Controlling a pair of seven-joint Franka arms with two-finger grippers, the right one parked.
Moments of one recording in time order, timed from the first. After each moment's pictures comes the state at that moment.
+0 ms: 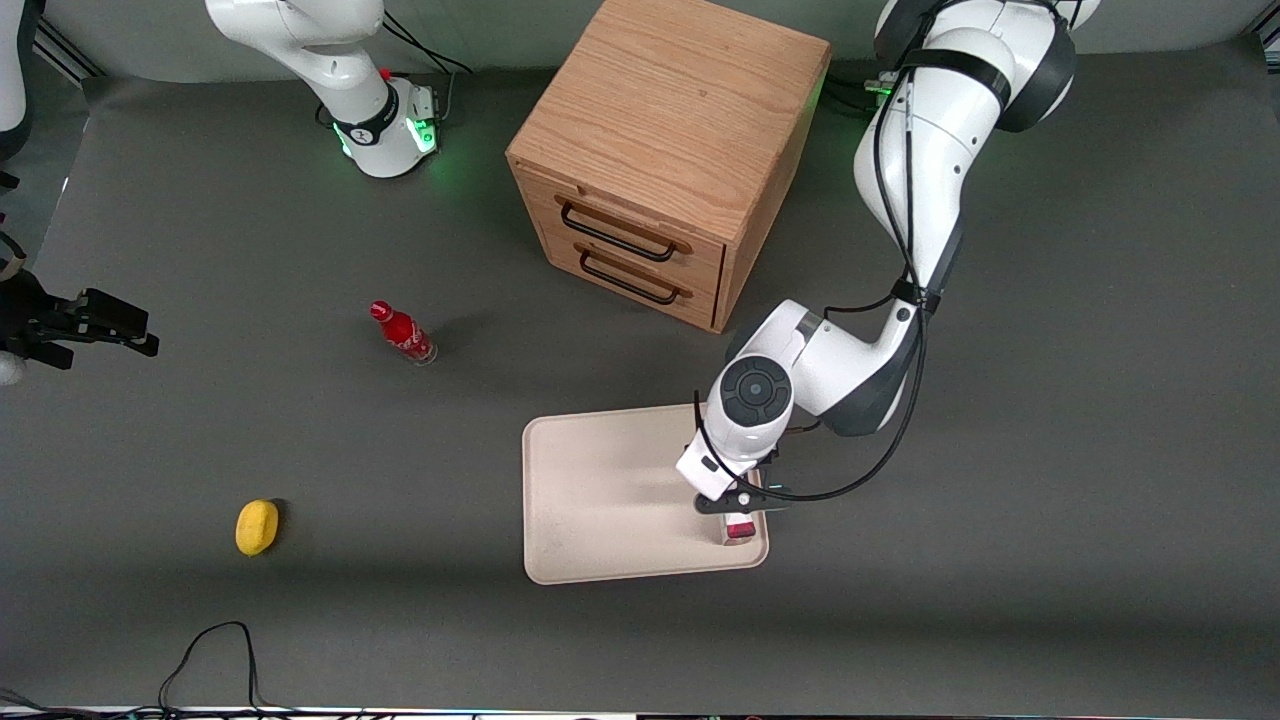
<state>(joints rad) -0.46 0.92 -0.15 -1.12 0.13 2.06 -0.69</state>
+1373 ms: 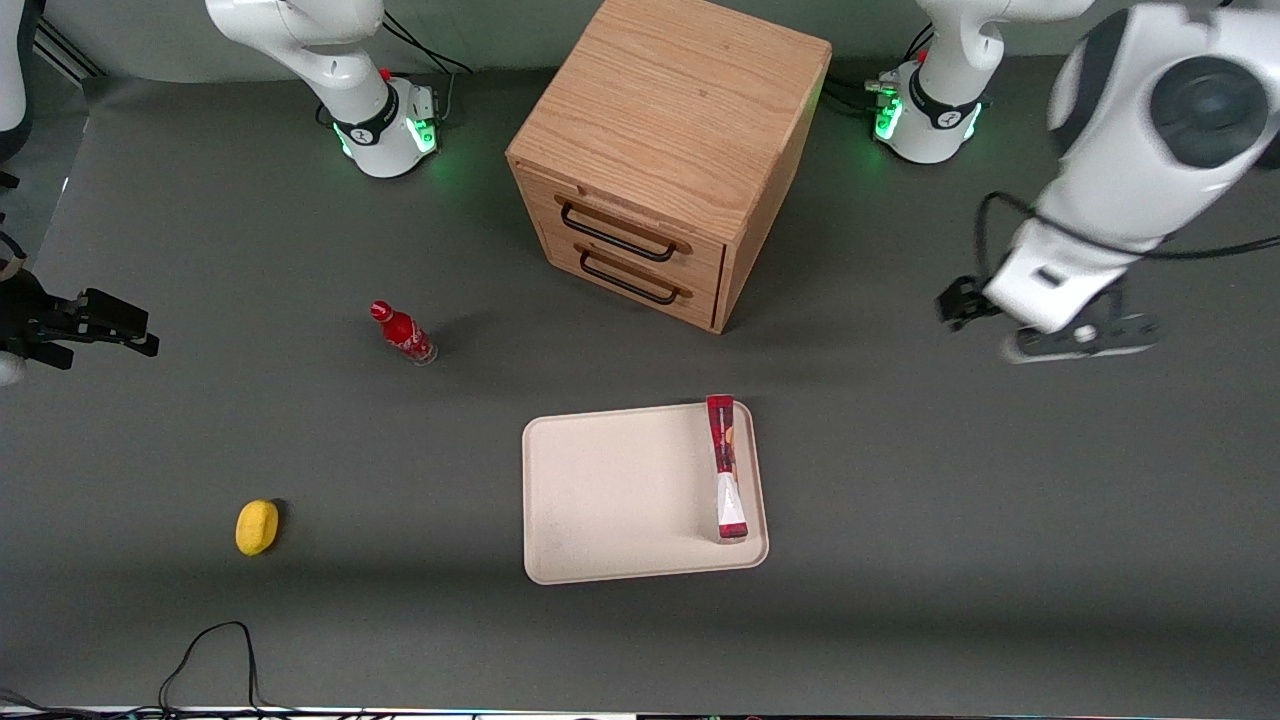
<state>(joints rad) -0.07 -0.02 -0.13 -1.79 0.09 1.72 -0.30</state>
